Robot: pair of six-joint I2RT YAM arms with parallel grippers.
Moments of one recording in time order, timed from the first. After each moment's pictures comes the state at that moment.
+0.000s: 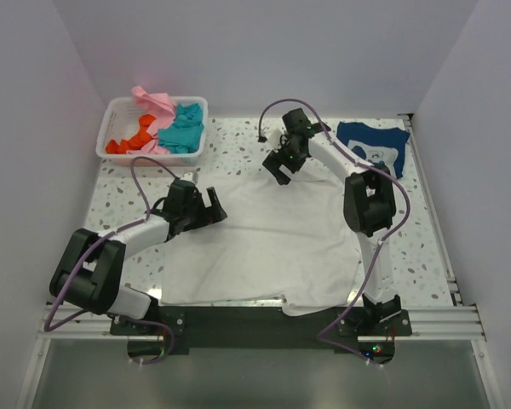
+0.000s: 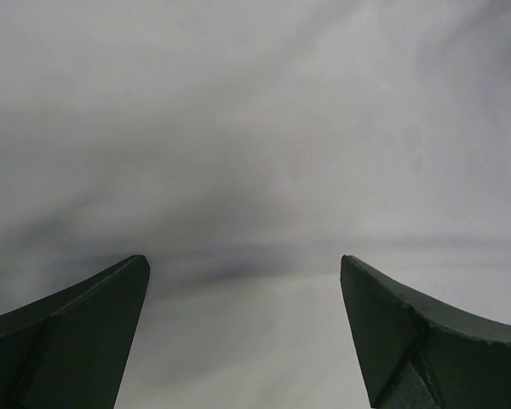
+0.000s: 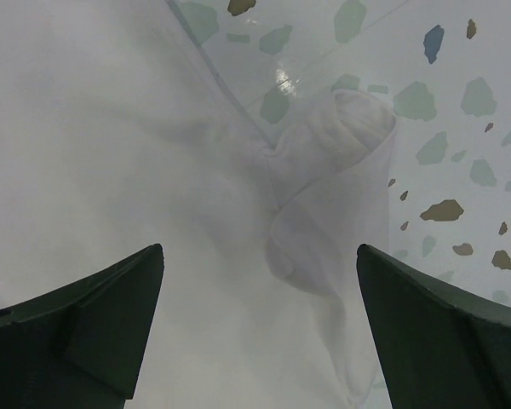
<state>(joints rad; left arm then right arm) -0.35 1.44 0.62 0.00 0.08 -0.62 0.41 2.24 1.95 -0.81 -0.17 -0.53</state>
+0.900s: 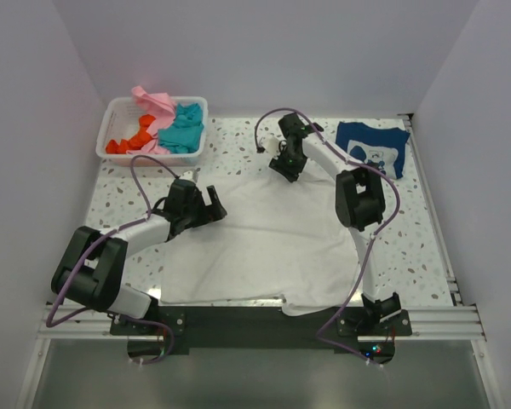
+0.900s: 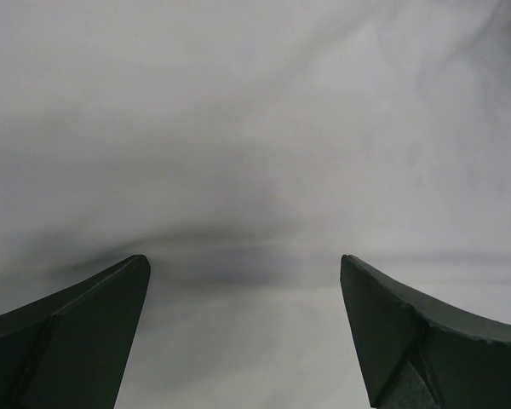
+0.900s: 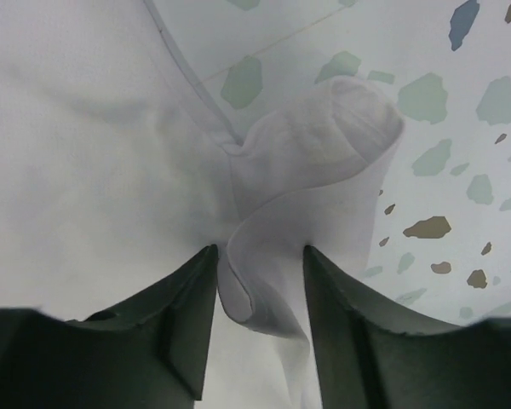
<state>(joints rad) -0.35 1.46 0.62 0.05 0.05 -0.61 0.41 2.38 2.07 -0.93 -0.07 -0.72</state>
